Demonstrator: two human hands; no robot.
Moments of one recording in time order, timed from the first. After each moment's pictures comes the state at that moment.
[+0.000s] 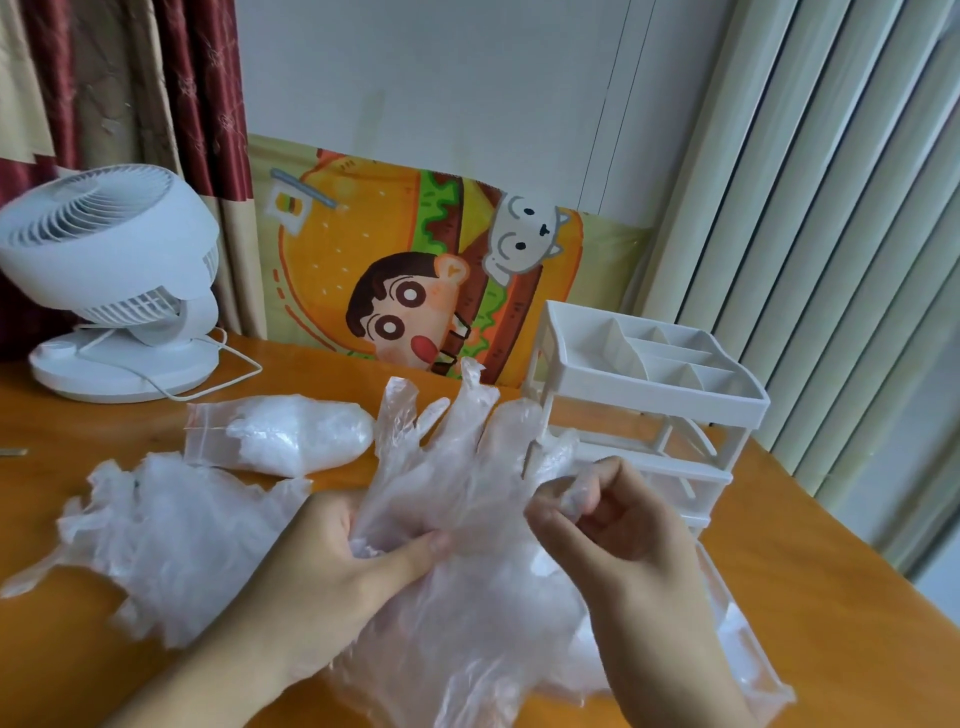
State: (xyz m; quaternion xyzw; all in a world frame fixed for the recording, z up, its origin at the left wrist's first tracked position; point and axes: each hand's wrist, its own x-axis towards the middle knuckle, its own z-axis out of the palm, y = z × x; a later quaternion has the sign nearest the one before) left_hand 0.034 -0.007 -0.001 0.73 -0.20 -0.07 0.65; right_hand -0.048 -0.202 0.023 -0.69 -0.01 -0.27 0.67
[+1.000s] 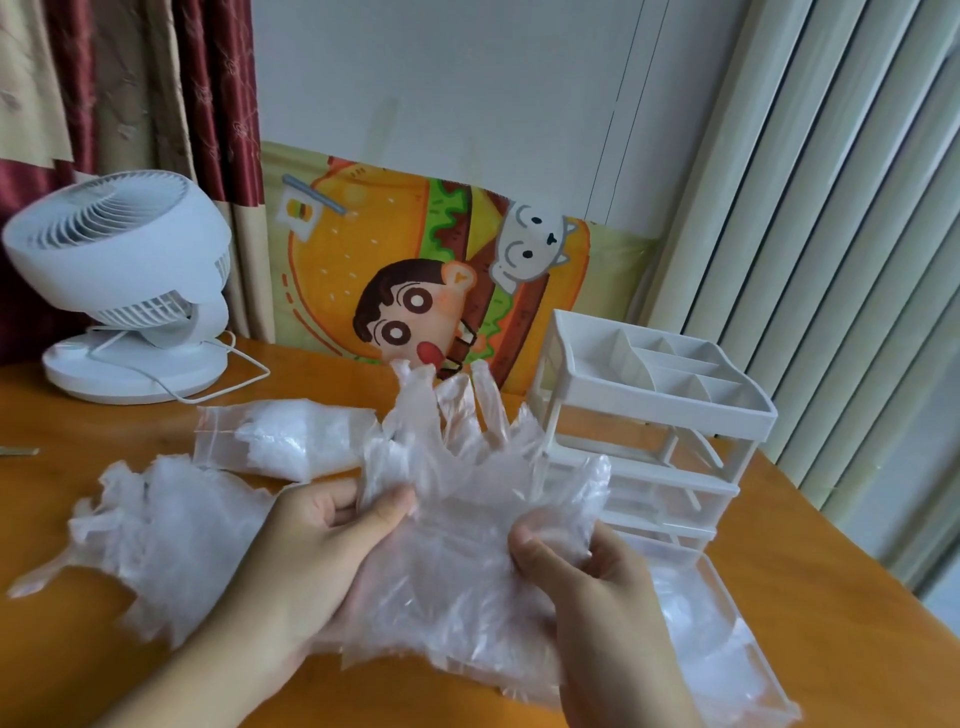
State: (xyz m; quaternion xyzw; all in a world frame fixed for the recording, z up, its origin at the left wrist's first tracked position) left_hand 0.044 -0.006 -0.003 0.66 -0.10 -0.06 0.74; right_hand -0.041 -0.175 0.014 -0.64 0.16 -0.20 0.73
